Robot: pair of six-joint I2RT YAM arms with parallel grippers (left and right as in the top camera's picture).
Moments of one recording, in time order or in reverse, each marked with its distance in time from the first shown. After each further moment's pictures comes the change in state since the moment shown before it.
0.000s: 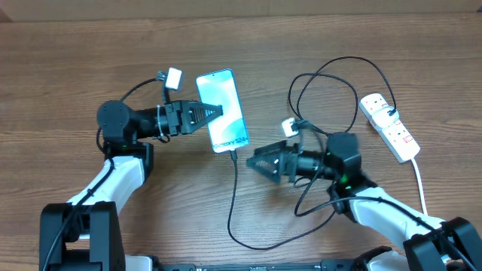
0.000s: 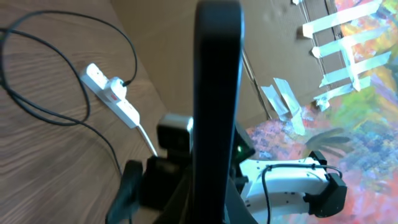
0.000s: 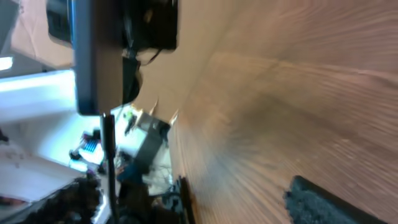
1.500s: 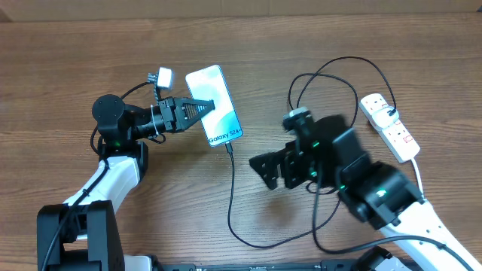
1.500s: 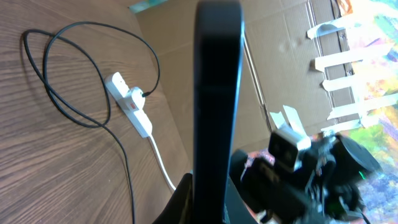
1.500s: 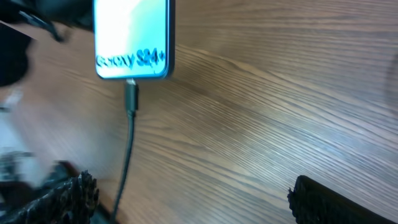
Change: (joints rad) left arm 0.031 0.000 0.000 -0.189 -0.068 0.085; right arm 0.298 -0.321 0.612 -1.507 0.772 -0.447
